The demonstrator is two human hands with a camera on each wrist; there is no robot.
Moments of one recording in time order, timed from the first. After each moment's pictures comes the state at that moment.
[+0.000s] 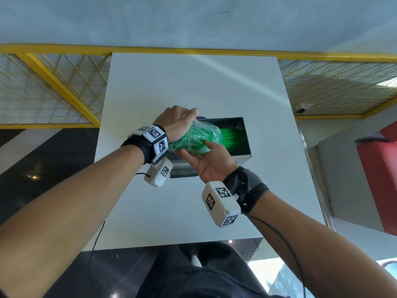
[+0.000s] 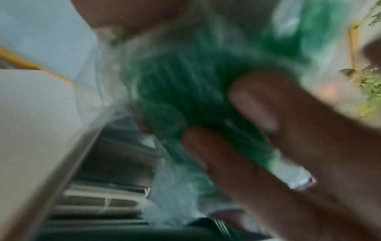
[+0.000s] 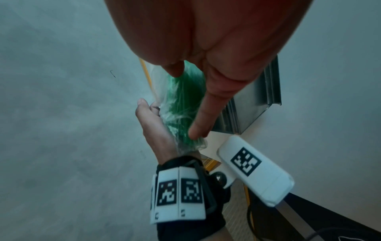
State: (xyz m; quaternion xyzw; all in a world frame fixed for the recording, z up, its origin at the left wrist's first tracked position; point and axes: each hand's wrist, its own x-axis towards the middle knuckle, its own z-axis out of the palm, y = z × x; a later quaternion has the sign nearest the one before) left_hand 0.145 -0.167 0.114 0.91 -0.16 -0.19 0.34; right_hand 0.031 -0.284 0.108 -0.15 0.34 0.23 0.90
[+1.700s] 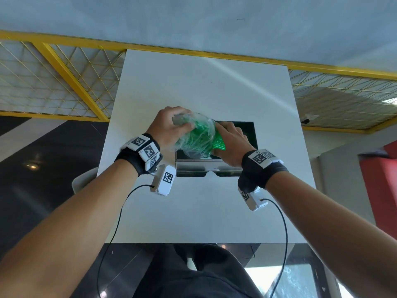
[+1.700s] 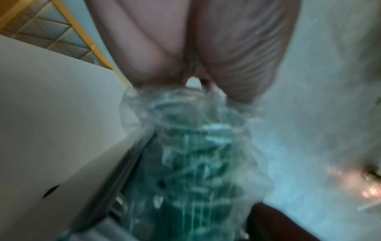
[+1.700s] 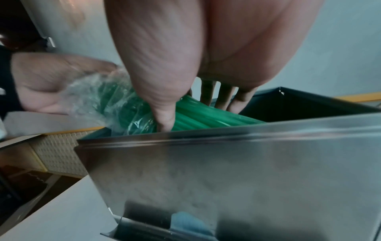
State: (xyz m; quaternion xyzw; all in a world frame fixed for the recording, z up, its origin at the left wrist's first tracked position) left_hand 0.127 -0.117 0.102 0.85 -0.10 -0.13 0.49; right_hand 0.063 -0.332 0.093 -0.97 0.00 0.17 0.19
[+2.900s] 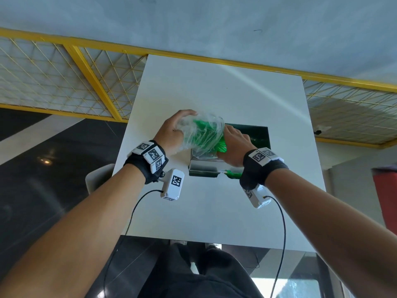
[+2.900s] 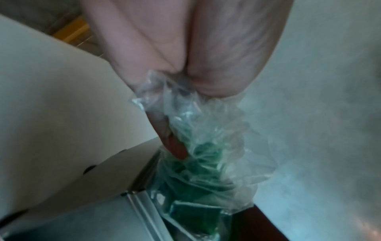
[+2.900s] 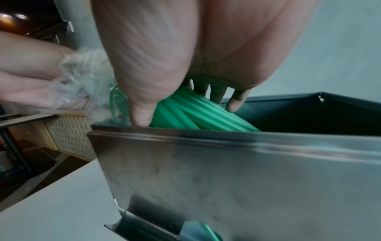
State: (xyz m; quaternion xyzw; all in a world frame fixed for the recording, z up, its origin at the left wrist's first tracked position) left_hand 0.099 -0.082 0.106 0.81 -0.06 -0.15 0.56; right_hand 0.072 -0.303 0.090 -0.97 -0.06 0.17 0.16
